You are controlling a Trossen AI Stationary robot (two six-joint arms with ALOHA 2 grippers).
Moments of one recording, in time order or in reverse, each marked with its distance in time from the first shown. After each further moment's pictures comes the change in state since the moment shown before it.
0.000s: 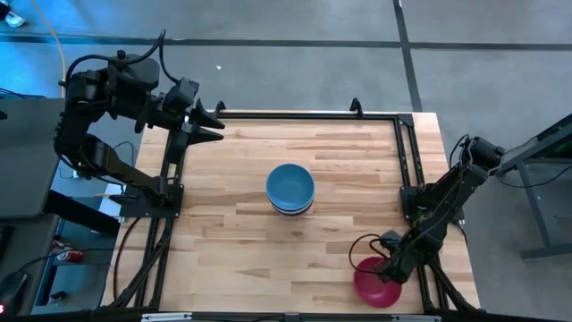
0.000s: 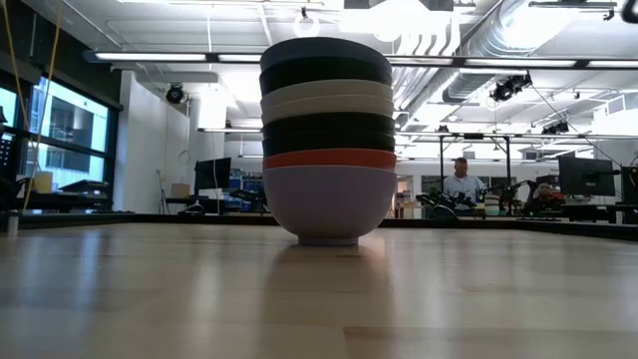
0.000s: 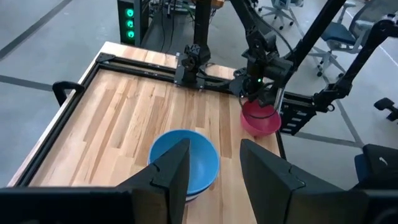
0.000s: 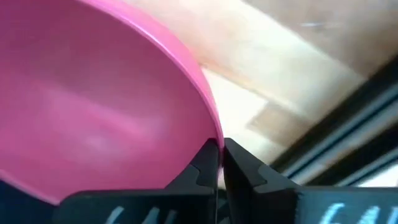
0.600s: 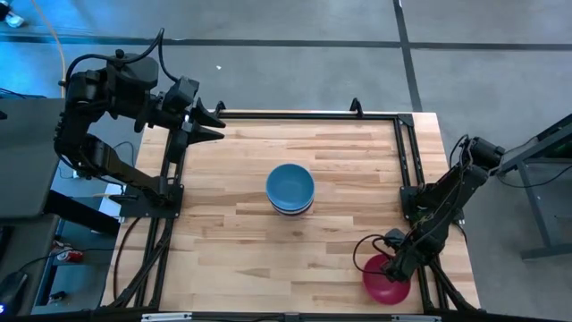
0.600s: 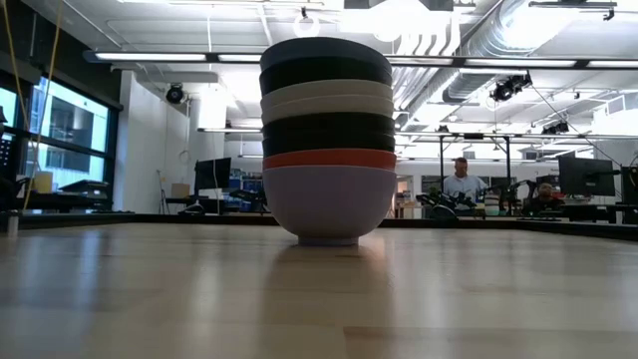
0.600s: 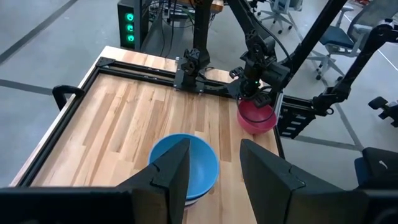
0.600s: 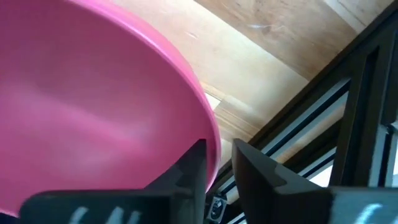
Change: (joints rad) left arm 0.000 0.000 0.000 0.016 0.000 -0.002; right arm 0.023 0.002 -0.002 -0.099 -0.048 -0.062
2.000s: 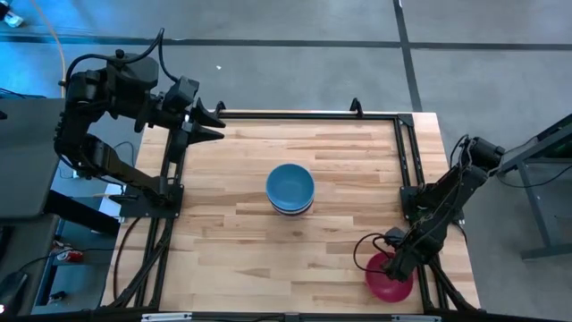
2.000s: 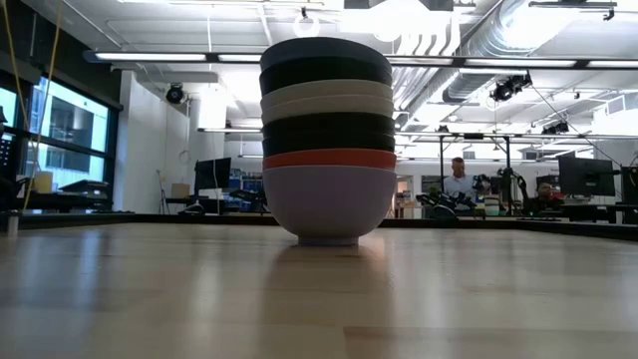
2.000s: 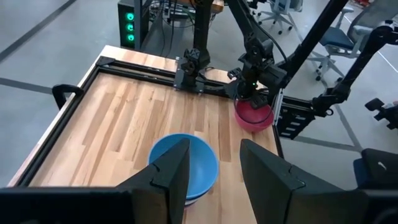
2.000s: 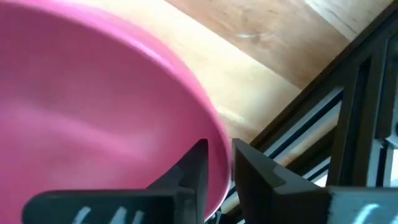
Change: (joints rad) left arm 0.000 0.000 0.000 0.000 0.000 -0.008; right arm 0.000 0.000 -0.035 0.012 0.003 0.005
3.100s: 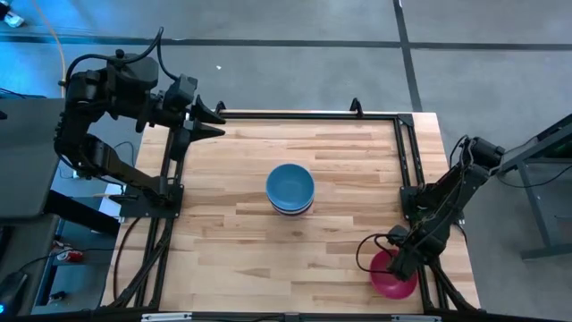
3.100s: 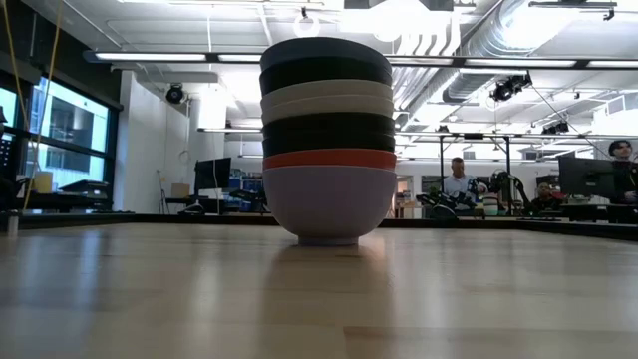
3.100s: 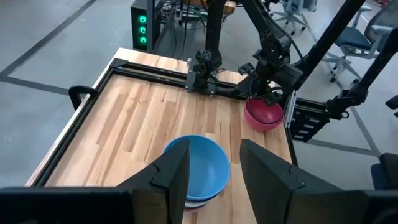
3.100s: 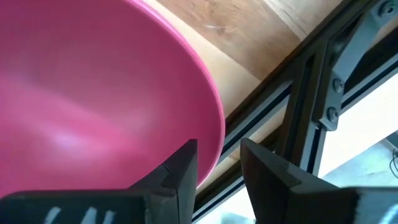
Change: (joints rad) left arm 0.000 0.000 0.000 0.000 -0.053 0.010; right arm 0.000 0.000 0.067 -0.163 -0.044 -0.110
